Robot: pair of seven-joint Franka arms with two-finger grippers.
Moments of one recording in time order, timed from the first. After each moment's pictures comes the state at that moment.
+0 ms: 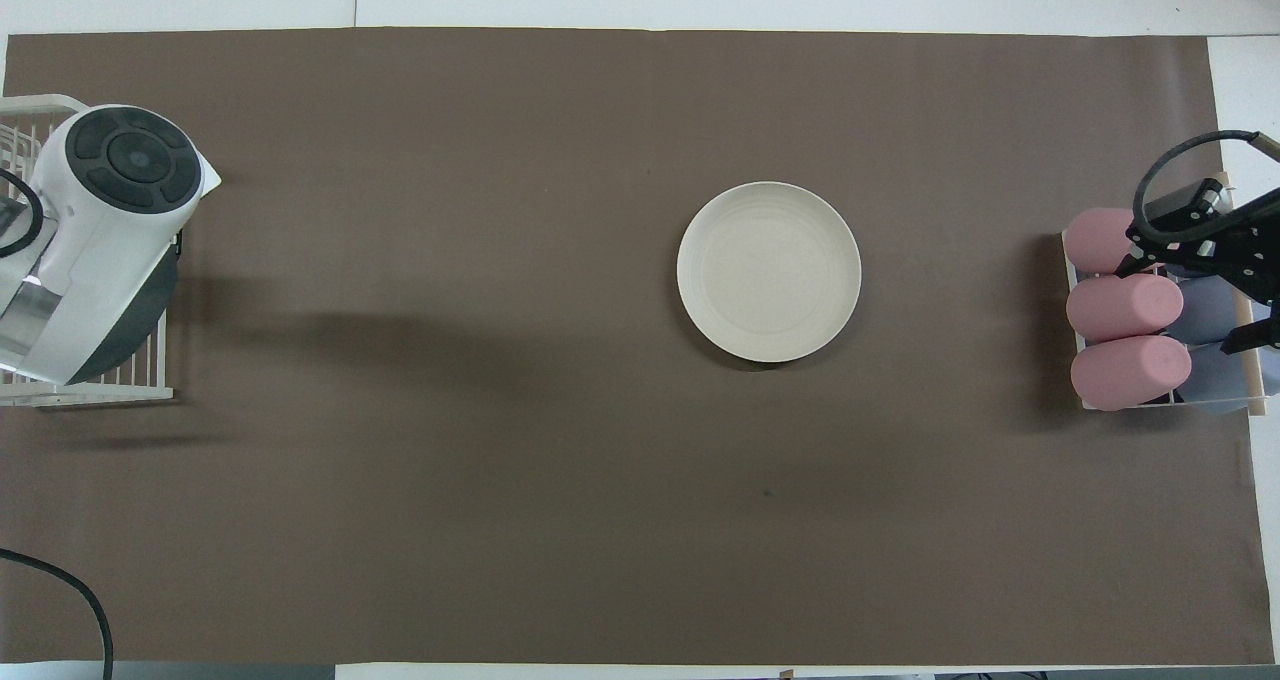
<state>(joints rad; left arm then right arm) -0.10 0.20 -0.05 -1.88 0.99 1.85 -0.46 0.14 0.00 -0.12 -1.55 0.03 1.39 1.13</state>
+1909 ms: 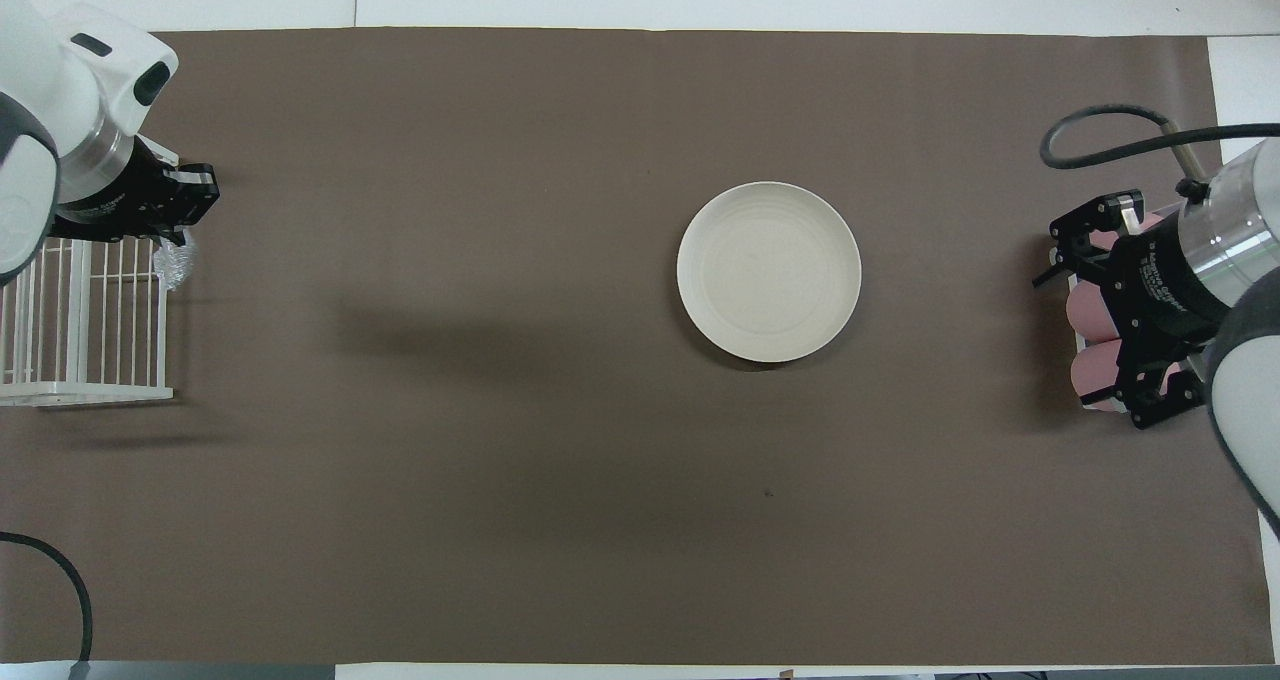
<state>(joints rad) -0.14 0.20 -0.06 -1.44 0.14 1.52 -0.45 0.24 -0.01 -0.11 -1.55 0.05 1.36 1.52</state>
